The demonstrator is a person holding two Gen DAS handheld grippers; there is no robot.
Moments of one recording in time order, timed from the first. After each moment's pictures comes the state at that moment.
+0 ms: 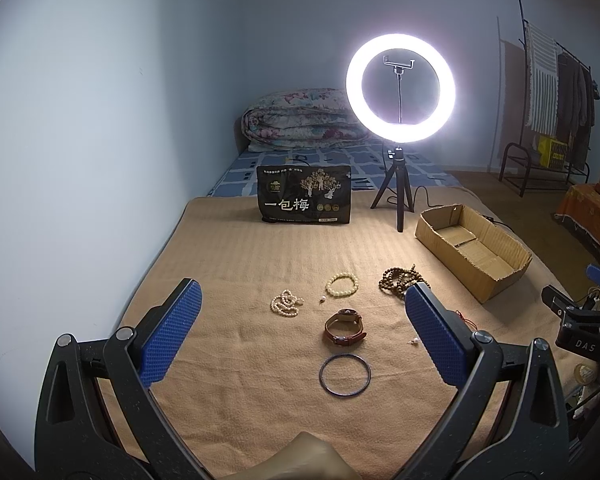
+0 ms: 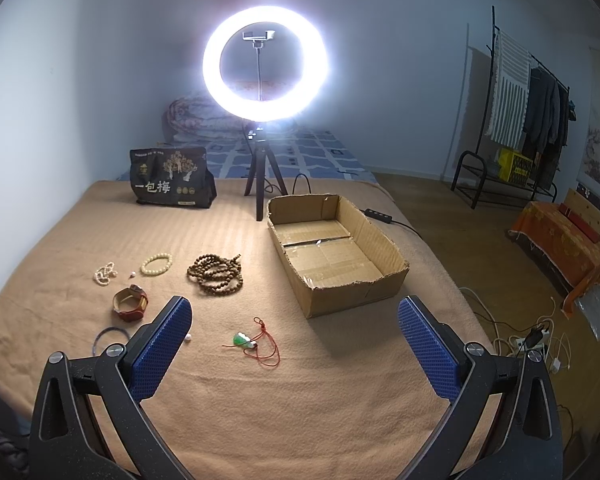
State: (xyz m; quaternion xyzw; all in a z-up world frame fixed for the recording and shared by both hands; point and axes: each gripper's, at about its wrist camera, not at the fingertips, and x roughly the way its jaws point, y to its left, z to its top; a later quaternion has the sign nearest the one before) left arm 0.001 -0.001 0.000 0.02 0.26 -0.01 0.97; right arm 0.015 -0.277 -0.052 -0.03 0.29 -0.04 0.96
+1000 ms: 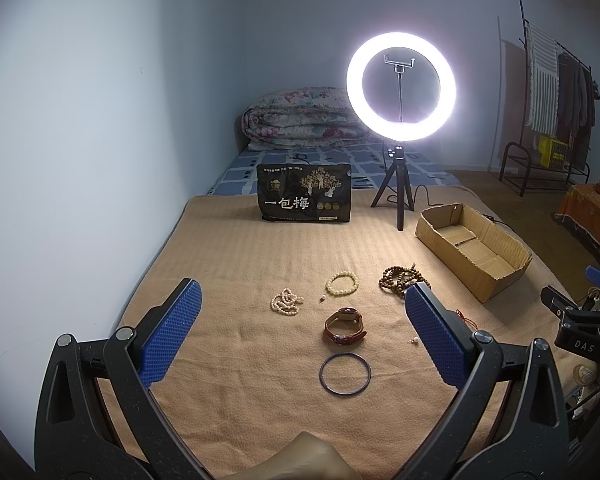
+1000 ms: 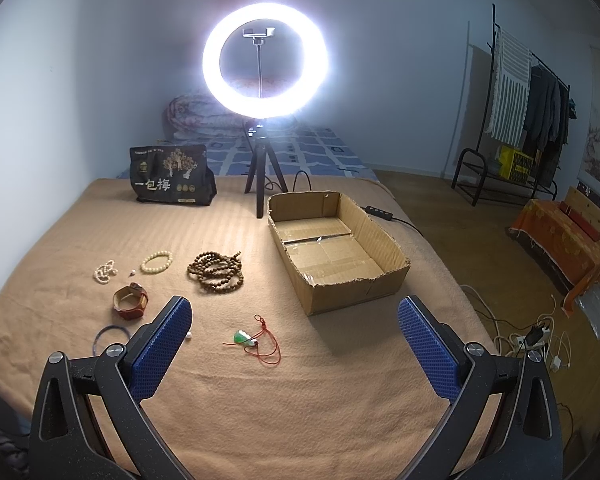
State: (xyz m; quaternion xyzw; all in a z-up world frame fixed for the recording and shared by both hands) left arm 0.001 -0.001 0.000 0.02 0.26 -0.01 0.97; right arm 0.014 -0.277 -0.053 -0.03 0.29 -0.04 0.96
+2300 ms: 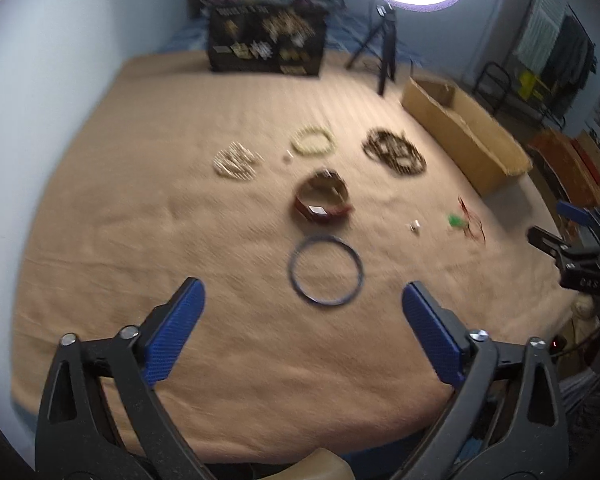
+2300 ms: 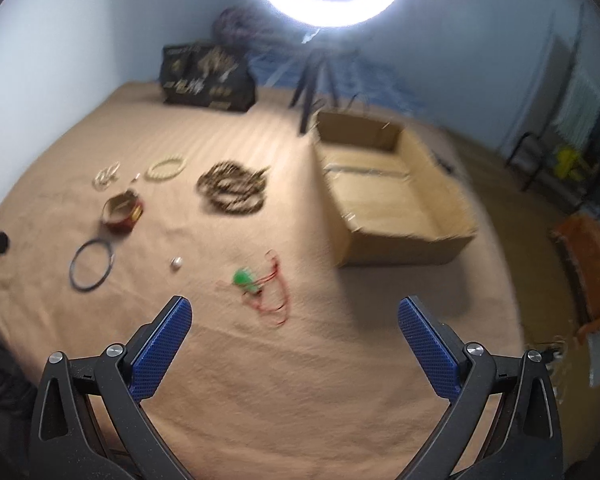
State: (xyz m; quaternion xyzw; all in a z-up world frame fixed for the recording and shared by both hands) left arm 0.064 0.004 -0.126 -0.02 0.49 -0.10 0.87; right arm 0.076 -0.280 -0.118 -0.10 0.44 0.07 0.89
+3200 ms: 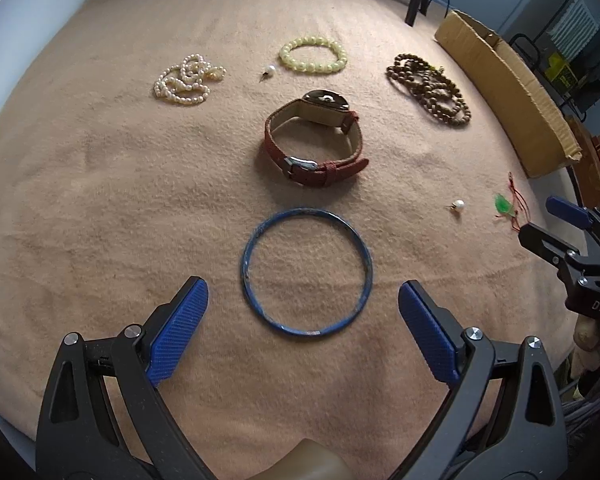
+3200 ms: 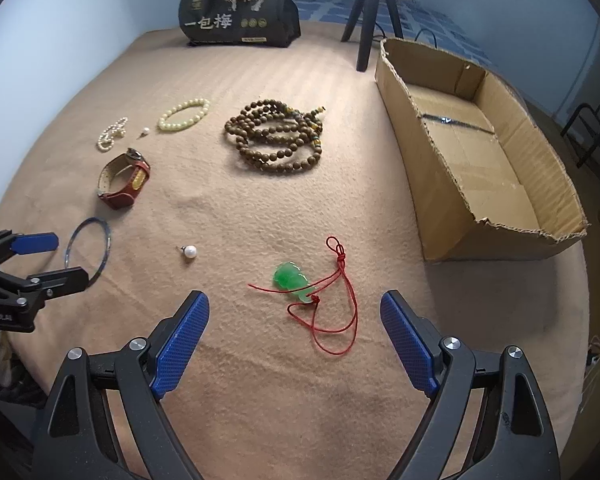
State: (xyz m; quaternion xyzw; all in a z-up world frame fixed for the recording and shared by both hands) left arm 0.128 -0.025 -0.207 -0.05 0.58 -0.07 0.81; right arm 0.134 -0.259 -0.177 -0.07 0.53 0.13 0.84
